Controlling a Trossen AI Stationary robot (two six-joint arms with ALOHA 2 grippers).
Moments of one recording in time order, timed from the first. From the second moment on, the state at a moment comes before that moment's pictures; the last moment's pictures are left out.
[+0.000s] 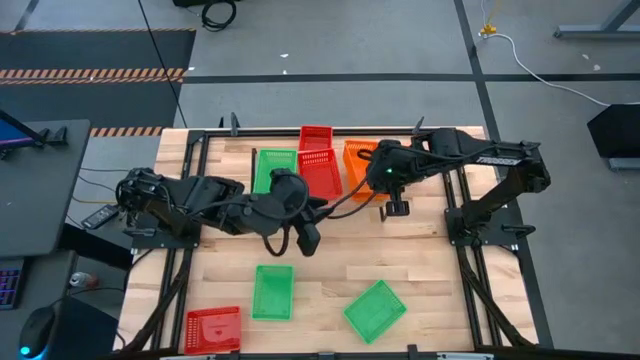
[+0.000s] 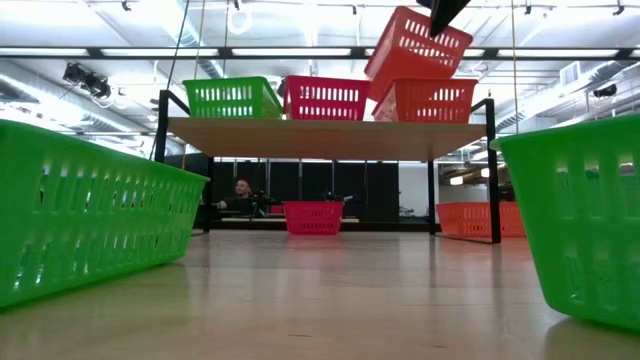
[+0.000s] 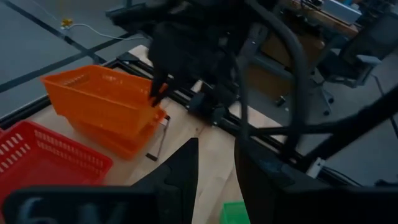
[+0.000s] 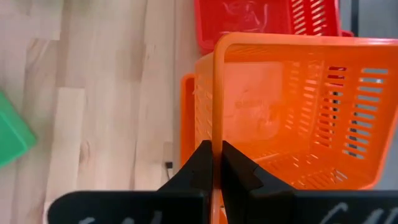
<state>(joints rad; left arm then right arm) -0.36 1.70 2.07 -0.86 -0.61 -0.67 0.01 1.48 1.71 -1.36 0.17 -0.11</state>
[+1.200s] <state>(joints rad) -0.40 1.70 2.07 -0.85 -0.64 -0.67 -0.05 1.51 1.70 -1.36 0.11 0.03</state>
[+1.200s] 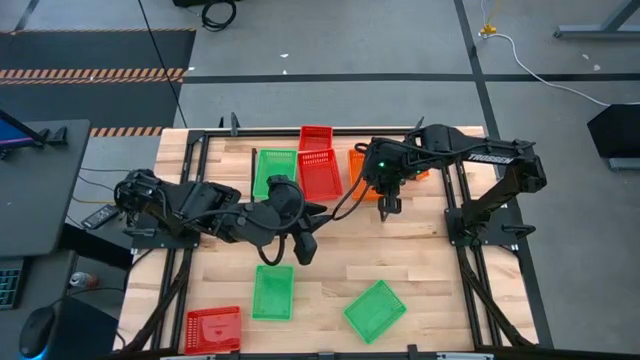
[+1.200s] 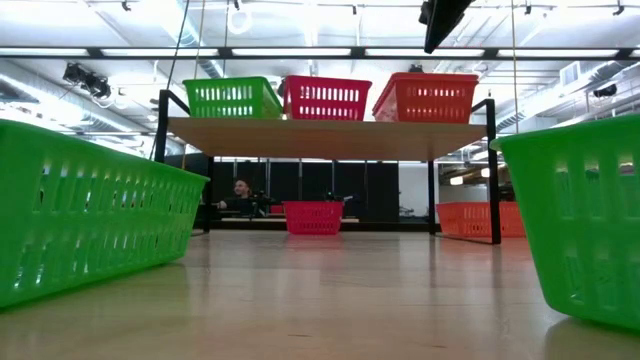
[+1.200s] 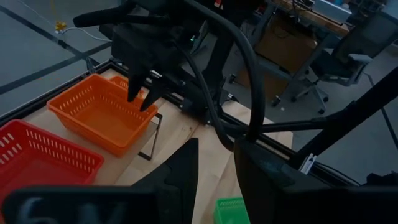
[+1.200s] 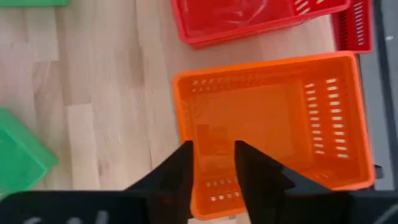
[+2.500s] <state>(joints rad) -0.70 1.69 1.87 -1.52 -0.27 -1.74 0.31 1.41 1.70 -1.32 0.09 0.78</state>
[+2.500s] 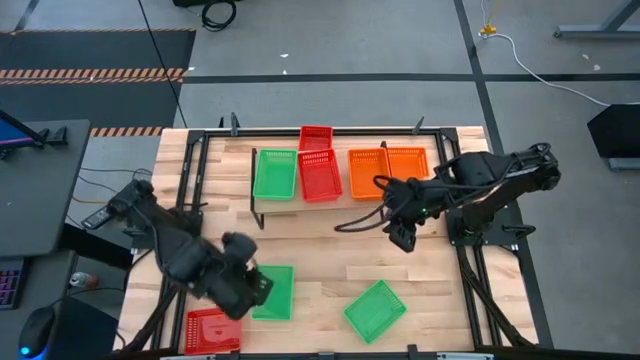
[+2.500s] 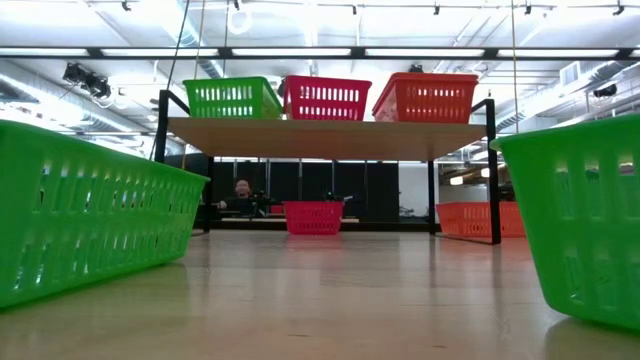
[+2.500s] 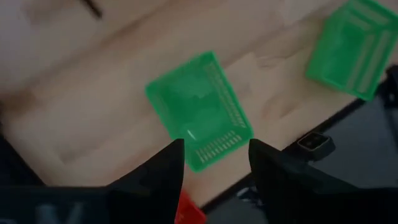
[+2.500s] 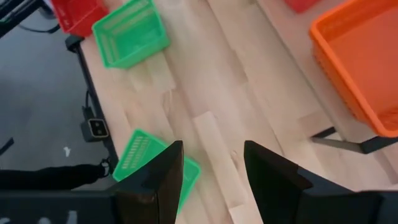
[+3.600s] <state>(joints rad) -0.93 1.84 1.63 -1.27 0.02 -2.25 0.47 1.42 1.70 -1.37 0.08 0.67</state>
